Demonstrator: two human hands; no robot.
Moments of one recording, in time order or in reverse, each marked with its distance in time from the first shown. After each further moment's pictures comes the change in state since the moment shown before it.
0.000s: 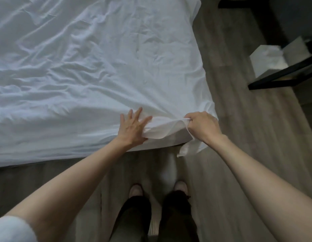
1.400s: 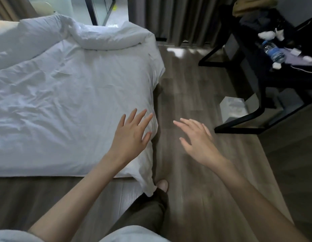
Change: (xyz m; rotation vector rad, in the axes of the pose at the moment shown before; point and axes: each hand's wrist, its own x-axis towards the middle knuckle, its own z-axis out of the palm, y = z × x) left_hand -0.019 0.381 -0.247 -0.133 0.597 -0.087; right_hand -0.106 0.313 -0.251 0.090 0.142 -0.354
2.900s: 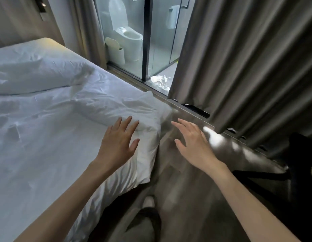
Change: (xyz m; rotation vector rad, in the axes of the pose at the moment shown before) left_hand 0.827 -0.109 0.080 0.032 0.158 -0.708; right_hand 0.908 0.293 -0.254 -0.014 -0.078 -0.624
